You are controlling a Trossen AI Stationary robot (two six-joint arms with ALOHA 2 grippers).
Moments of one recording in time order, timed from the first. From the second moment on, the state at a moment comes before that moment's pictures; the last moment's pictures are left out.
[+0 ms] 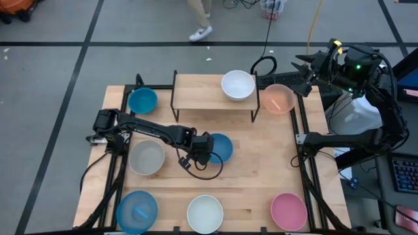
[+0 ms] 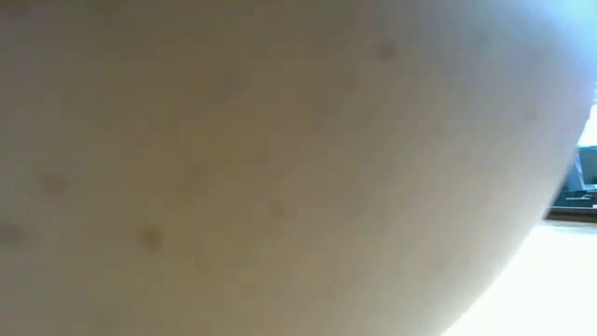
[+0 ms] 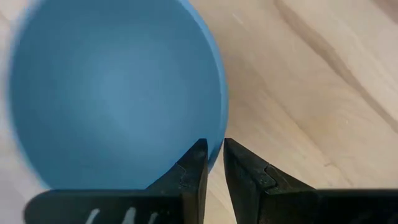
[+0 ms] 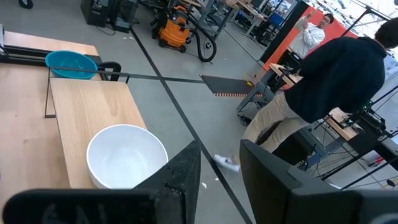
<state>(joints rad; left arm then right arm) -0.10 1.82 1.31 -0.68 0.00 0.71 -0.54 0.98 1.72 -1.01 0.21 -0.46</state>
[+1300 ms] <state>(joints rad) -0.07 1.89 1.31 -0.50 0.06 0.41 -0.54 0.97 1.72 -1.06 0.21 -0.46</state>
